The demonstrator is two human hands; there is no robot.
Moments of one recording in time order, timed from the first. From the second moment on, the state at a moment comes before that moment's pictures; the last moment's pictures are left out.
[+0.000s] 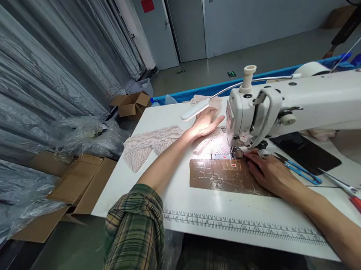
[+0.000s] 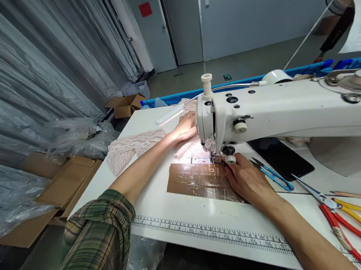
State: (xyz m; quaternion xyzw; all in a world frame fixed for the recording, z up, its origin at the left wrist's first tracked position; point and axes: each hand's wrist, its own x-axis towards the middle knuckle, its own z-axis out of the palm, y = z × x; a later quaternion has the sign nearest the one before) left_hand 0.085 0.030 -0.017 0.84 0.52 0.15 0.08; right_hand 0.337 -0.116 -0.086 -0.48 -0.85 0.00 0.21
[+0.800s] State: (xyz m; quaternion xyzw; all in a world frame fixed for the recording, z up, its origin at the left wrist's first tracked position) left_hand -0.058 -0.067 -0.033 0.65 0.71 0.27 0.05; right_hand 0.348 -0.115 -0.089 -0.48 -0.85 0.03 0.23
